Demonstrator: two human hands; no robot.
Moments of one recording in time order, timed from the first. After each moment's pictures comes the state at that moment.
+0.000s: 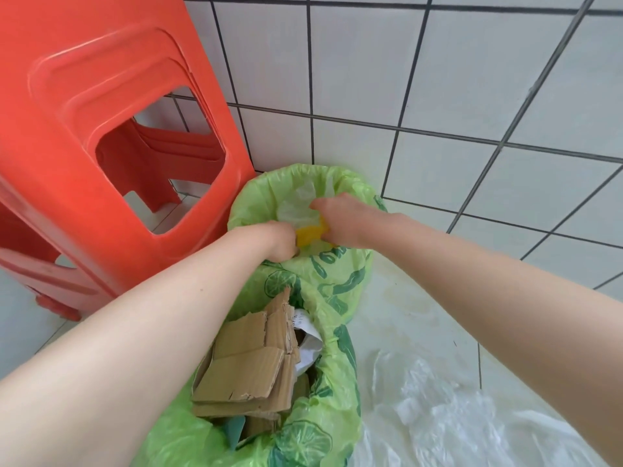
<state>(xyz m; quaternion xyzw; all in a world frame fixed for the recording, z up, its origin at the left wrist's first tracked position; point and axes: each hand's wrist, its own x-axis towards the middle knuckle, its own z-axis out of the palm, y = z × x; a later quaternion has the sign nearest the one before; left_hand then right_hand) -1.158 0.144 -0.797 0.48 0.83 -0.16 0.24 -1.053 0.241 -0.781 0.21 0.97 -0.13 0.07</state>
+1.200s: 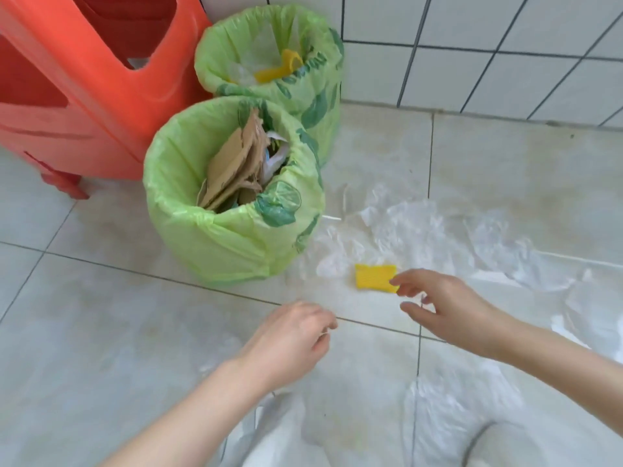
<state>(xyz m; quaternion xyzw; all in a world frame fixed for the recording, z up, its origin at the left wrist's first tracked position) -0.888 -0.145 -0.880 0.64 0.72 0.09 0.25 -0.691 0.026 -0.865 0.32 0.87 -0.37 0.06</state>
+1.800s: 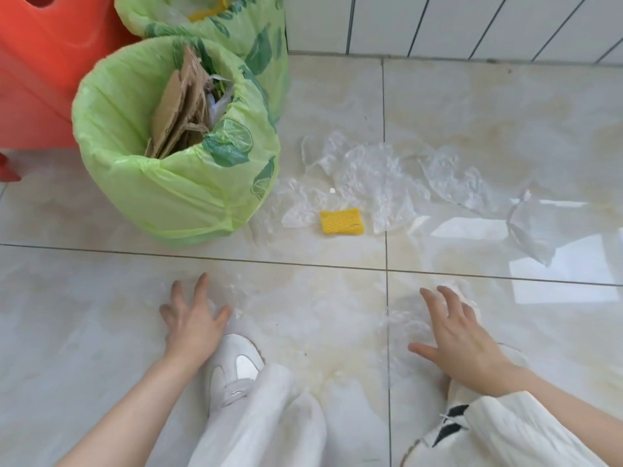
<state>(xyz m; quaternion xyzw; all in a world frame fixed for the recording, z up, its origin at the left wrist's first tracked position) -0.931 -0.241 -0.969 0.26 0.93 0.01 0.27 -0.566 -0.085 -0.944 0.50 0.81 -0.22 0.21</state>
